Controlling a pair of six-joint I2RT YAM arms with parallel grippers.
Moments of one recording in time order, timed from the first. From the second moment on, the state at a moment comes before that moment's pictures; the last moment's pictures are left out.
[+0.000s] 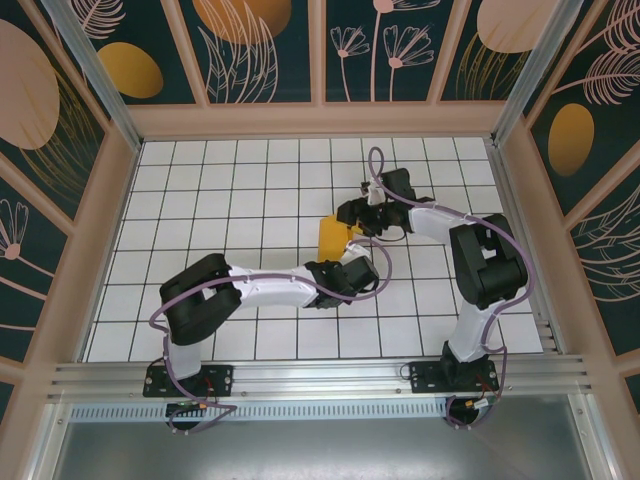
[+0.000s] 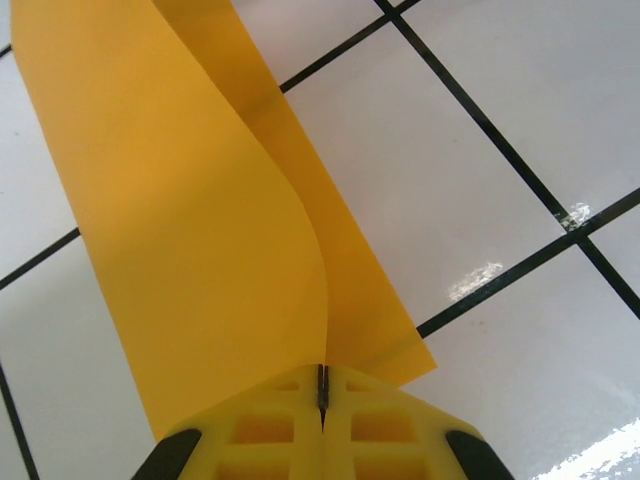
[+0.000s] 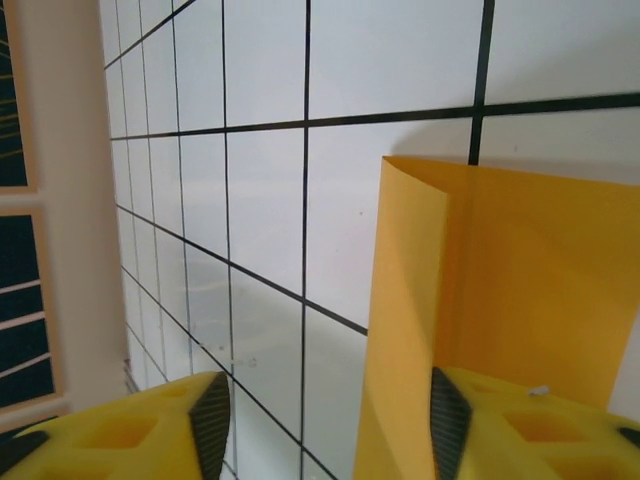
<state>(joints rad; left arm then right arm) -1.14 1.90 1.18 -0.35 -0.45 -0.45 0.36 1.82 1.09 -0.15 -0.71 0.64</state>
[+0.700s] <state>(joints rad) -0.93 1.77 1.02 -0.18 -0.02 -0.41 0.30 1.42 0.67 -0.07 -0.63 0.67</state>
